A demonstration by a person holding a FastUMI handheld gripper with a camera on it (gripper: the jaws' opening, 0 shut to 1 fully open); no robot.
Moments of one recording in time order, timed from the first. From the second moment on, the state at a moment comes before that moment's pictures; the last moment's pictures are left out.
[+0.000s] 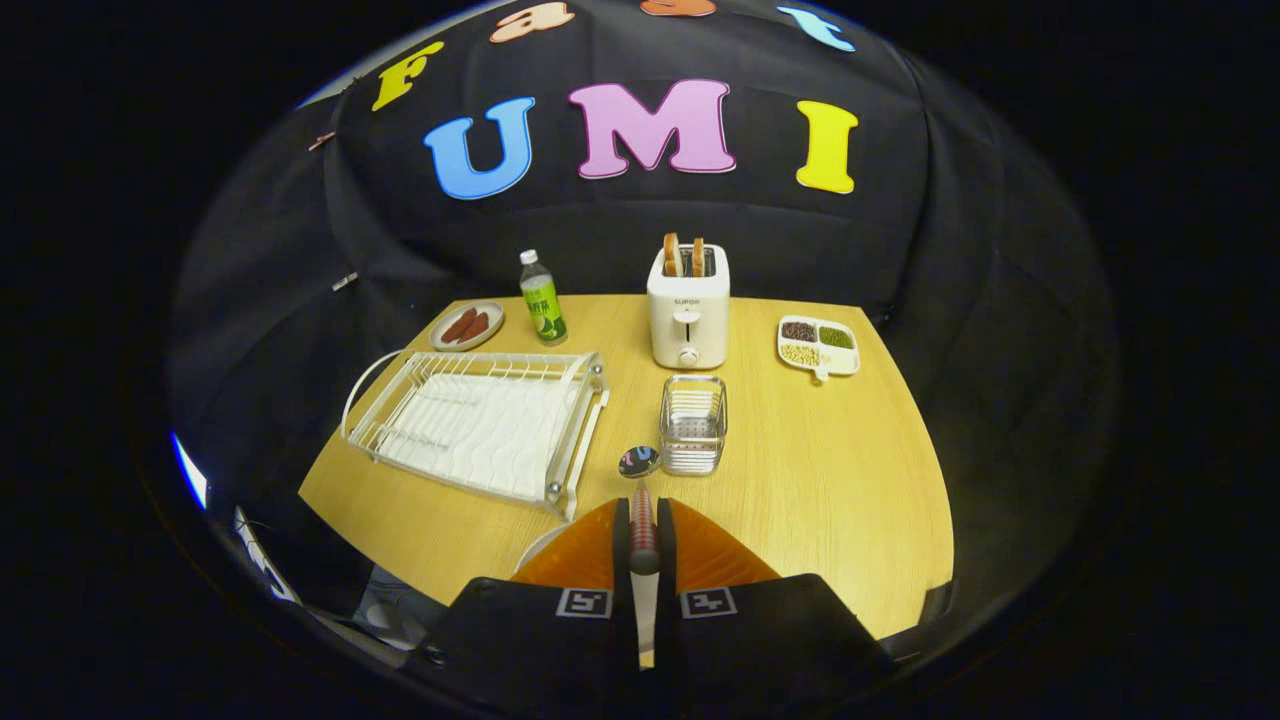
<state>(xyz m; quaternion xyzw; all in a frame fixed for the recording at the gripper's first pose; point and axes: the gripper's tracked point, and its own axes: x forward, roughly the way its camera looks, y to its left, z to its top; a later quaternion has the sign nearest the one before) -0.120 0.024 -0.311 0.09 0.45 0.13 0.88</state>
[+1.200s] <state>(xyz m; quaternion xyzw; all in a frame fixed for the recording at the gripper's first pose) -0.195 0.076 -0.395 0.07 0.55 0.16 0.82</state>
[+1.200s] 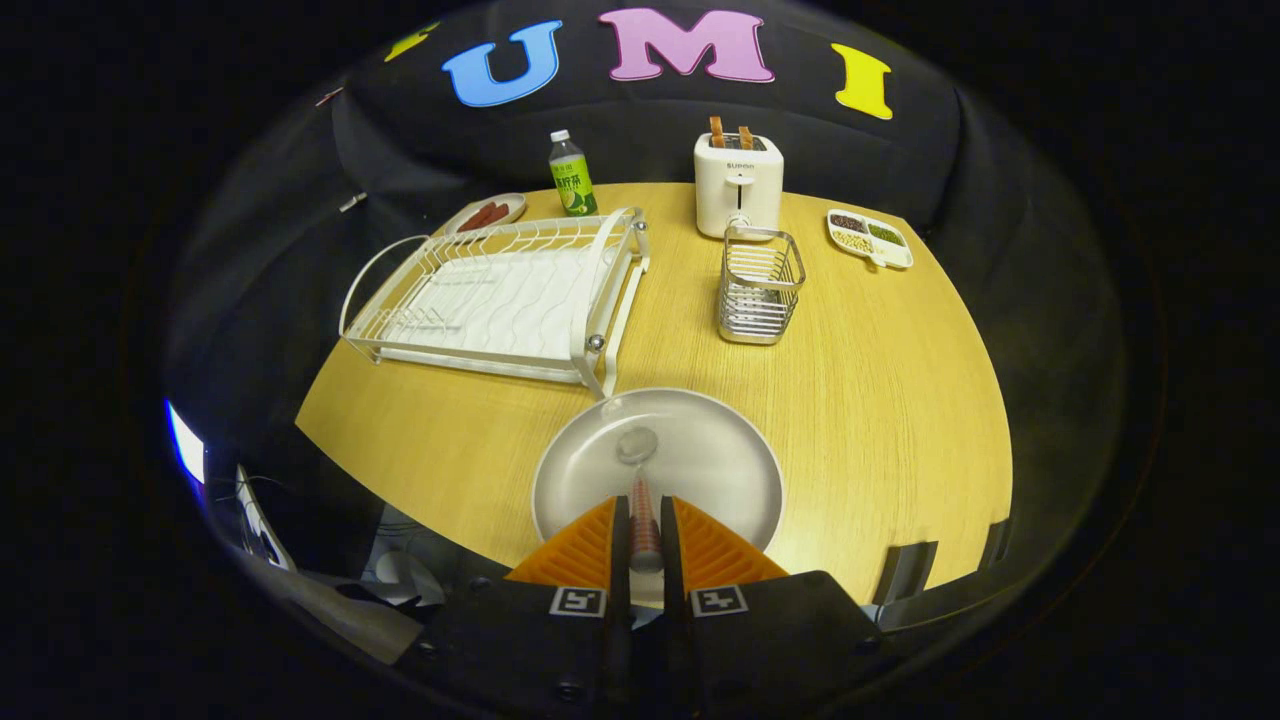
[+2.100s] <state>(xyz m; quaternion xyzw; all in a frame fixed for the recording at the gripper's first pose) -0.186 0.078 -0.411 0.06 0.56 0.14 0.82</state>
